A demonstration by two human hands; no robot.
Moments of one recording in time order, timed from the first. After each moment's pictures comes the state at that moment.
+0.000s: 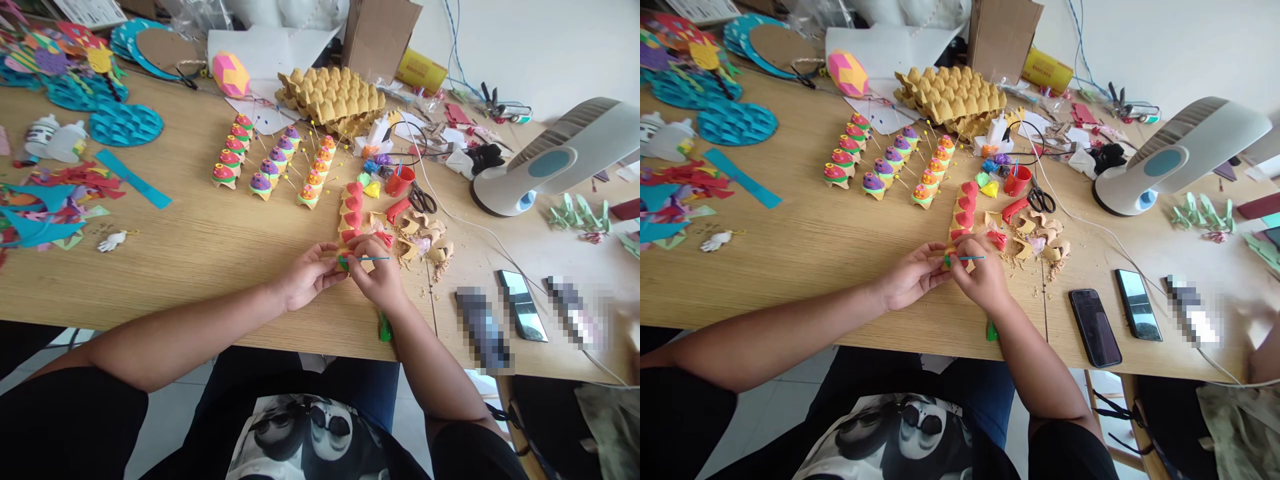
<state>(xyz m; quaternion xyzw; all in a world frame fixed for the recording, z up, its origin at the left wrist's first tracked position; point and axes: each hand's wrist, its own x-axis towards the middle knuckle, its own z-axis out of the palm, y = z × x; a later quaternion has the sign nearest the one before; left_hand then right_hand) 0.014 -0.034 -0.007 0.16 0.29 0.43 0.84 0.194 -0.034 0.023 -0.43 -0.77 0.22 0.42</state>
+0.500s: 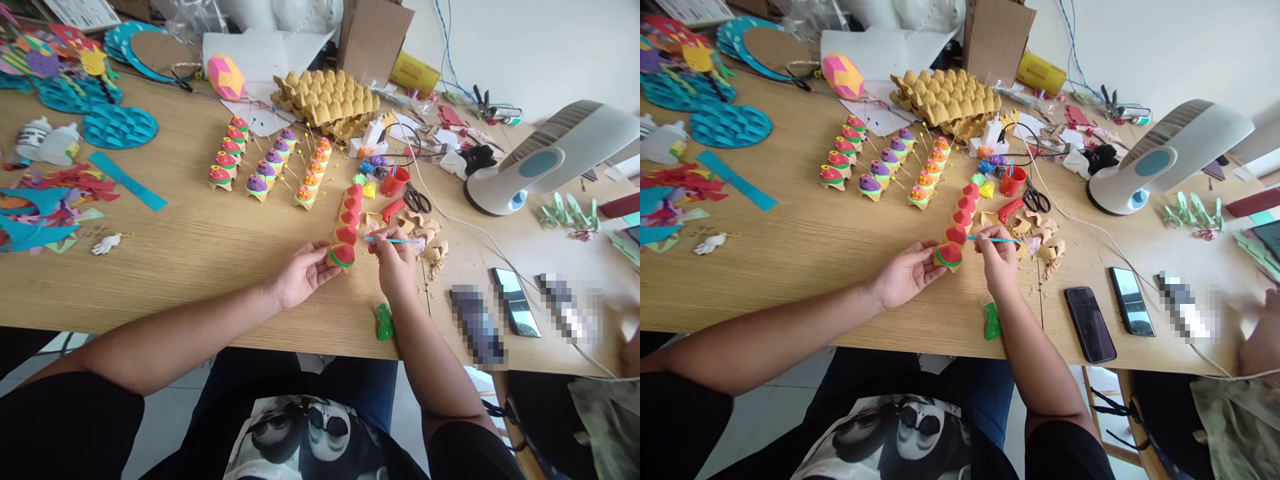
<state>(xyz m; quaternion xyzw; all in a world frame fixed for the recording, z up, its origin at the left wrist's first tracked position) 0.011 -0.031 0.003 0.12 0.32 0.44 0.83 0.206 -0.020 0.019 -0.48 -0.52 0.41 0.58</state>
